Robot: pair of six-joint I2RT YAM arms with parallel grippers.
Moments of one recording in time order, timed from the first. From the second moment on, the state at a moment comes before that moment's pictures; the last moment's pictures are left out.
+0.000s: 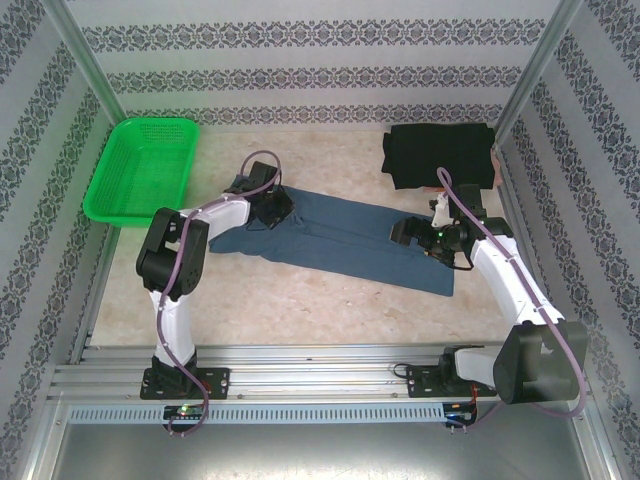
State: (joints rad) left arm -0.33 2.02 1.38 -0.25 0.22 -1.05; right arm 0.03 1.25 0.95 -0.80 -0.42 0.39
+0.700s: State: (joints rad) left arm -0.32 1.91 1.21 -0.26 0.25 -1.08; right arm 0.03 1.25 0.95 -0.80 -0.41 0.38
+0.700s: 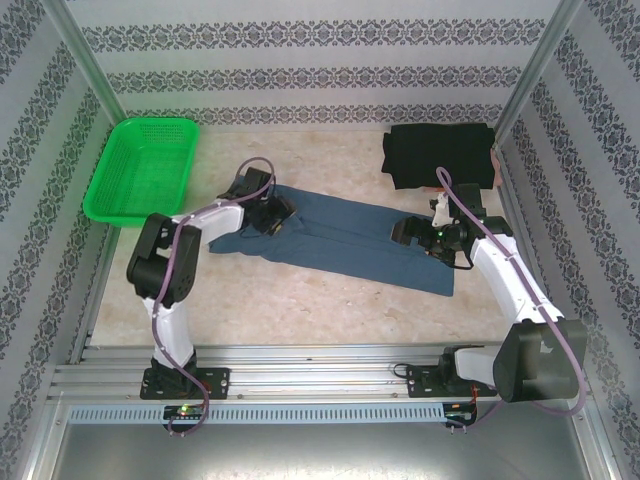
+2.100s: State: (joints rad) left arm -0.30 1.95 1.14 -0.14 0.30 -1.15; right arm 0.03 1.25 0.95 -0.80 -0.41 0.38
